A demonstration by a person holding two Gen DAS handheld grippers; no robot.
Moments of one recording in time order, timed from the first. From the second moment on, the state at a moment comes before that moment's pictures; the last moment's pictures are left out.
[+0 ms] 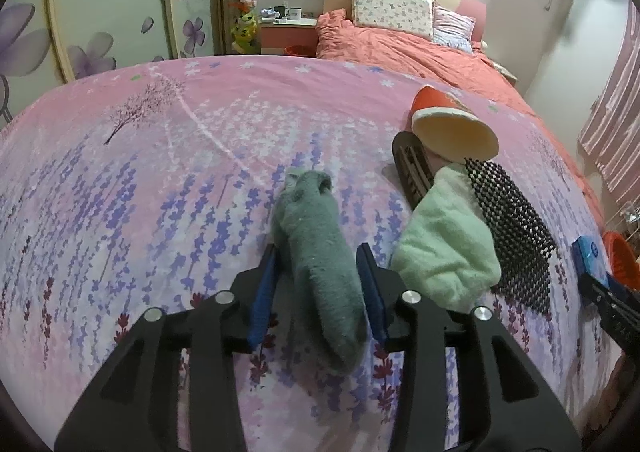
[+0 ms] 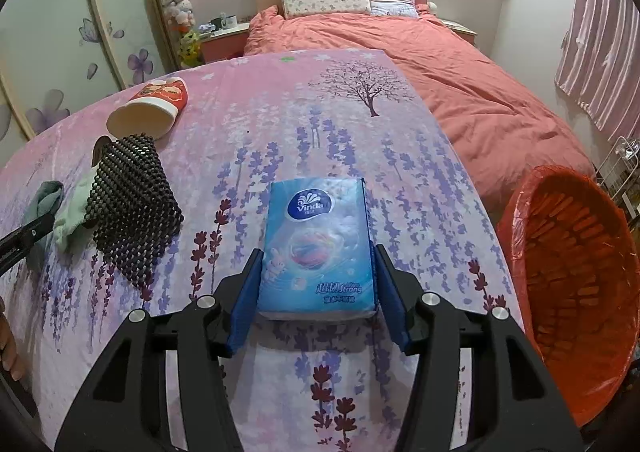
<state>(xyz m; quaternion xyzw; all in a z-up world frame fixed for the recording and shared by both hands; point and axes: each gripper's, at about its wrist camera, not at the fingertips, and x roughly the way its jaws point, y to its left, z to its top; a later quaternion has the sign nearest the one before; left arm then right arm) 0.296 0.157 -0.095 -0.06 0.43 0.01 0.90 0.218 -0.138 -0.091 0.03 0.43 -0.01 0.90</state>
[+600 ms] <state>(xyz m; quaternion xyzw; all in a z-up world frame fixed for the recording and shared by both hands) 0.304 0.151 -0.095 -0.01 0.45 0.04 0.89 0.214 -0.144 -0.093 0.05 0.43 -0.01 0.90</state>
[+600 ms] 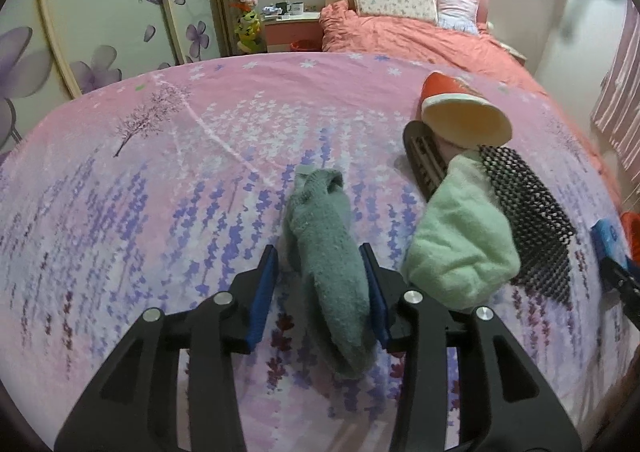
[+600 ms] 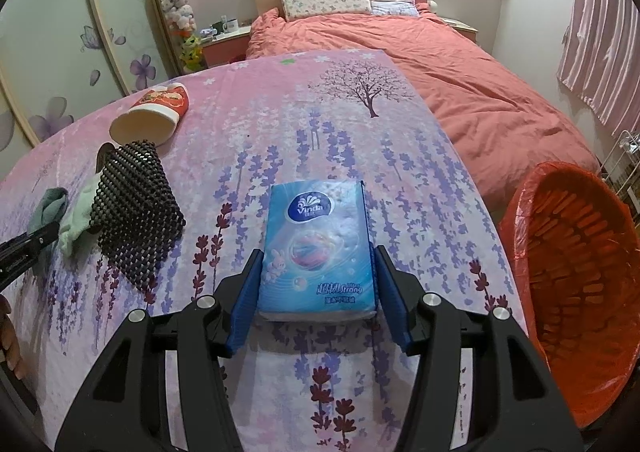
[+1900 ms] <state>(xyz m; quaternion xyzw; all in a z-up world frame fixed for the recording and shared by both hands) 0.235 0.100 -0.008 0.03 0.35 0.00 0.94 0.131 -0.178 -0.008 0.05 0.30 -0.02 0.95</state>
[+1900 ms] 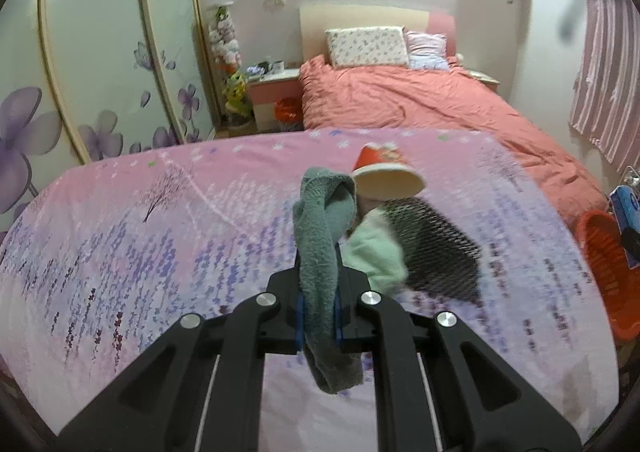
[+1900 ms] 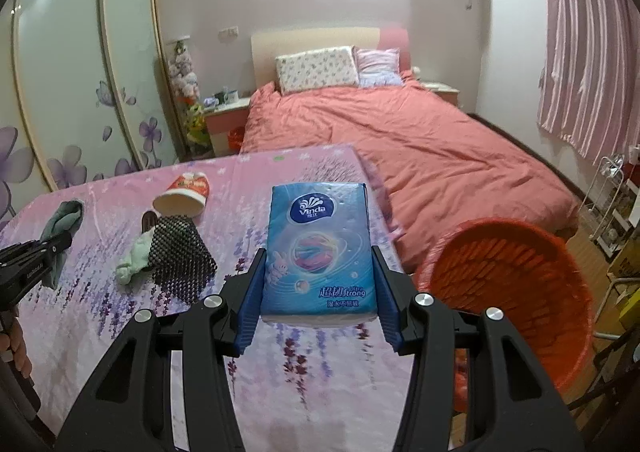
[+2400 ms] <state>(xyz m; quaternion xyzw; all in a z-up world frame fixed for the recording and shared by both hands) 0.210 0.002 0.032 0.03 0.32 -0.10 0.94 0.094 -0.236 0.013 0.07 0.25 -0.08 0.96</state>
